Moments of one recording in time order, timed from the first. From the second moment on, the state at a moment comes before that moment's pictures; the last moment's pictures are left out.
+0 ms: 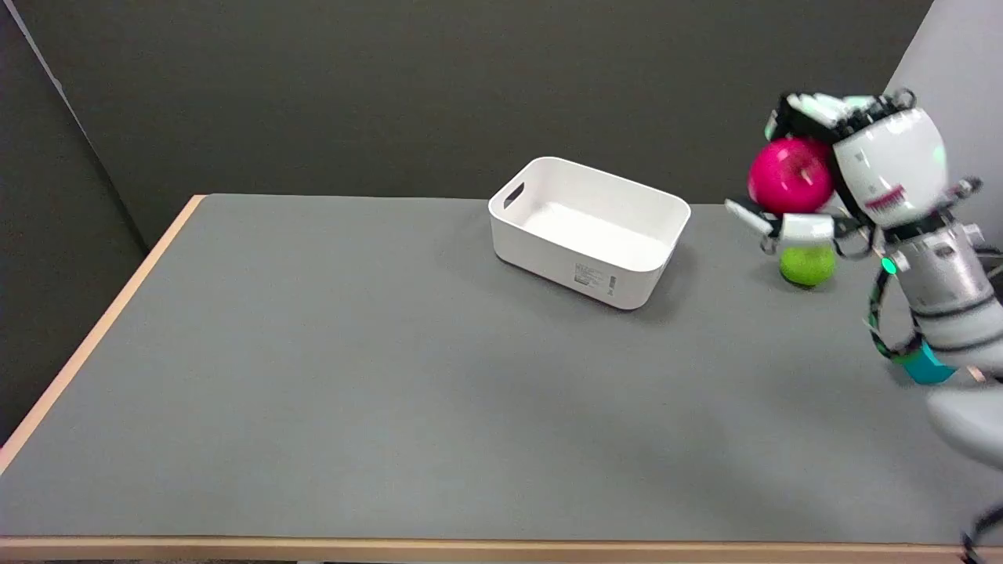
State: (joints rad) arm -0.15 -0.79 -1.37 1.14 0.28 1.22 0.47
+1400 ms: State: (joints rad) arm 0.80 -0.99 -1.92 0.39 -0.19 0.86 0.85
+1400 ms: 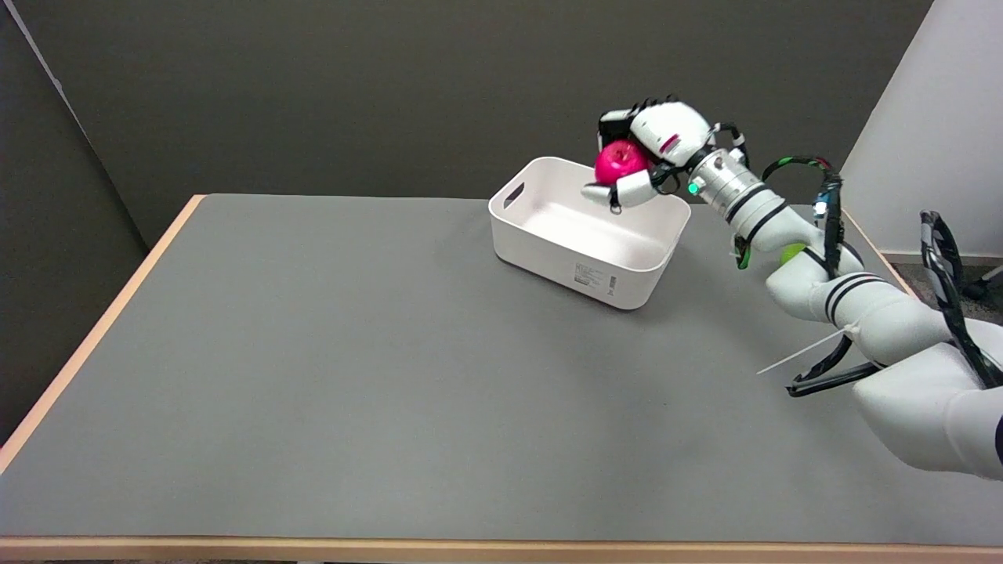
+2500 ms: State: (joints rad) arm 0.79 -1.02 -1.94 0.35 -0.36 0.72 1.04
